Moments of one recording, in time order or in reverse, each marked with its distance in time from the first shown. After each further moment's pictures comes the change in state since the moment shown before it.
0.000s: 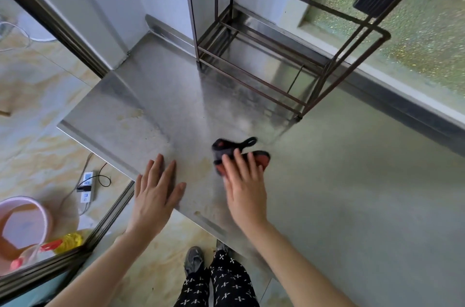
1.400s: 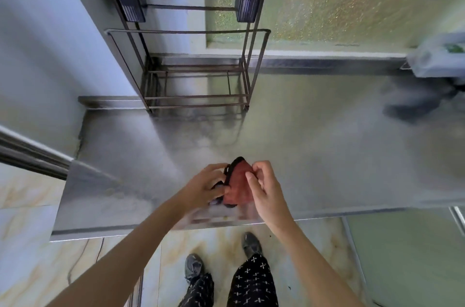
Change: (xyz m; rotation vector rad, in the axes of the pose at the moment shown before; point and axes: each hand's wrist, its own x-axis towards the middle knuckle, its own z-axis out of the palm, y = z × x) left_hand 0.064 0.061 -0.067 -0.260 -0.774 0.719; right_hand -0.049 -0.090 -0.076 0.783 0.451 0.576
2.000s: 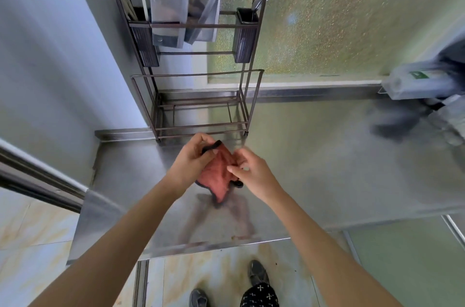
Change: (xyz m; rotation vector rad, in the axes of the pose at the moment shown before) left_hand -0.004 0.075 -0.085 -0.463 0.327 0.229; right_hand 0.064 -0.058 0.004 -0.150 -0.103 -0.062
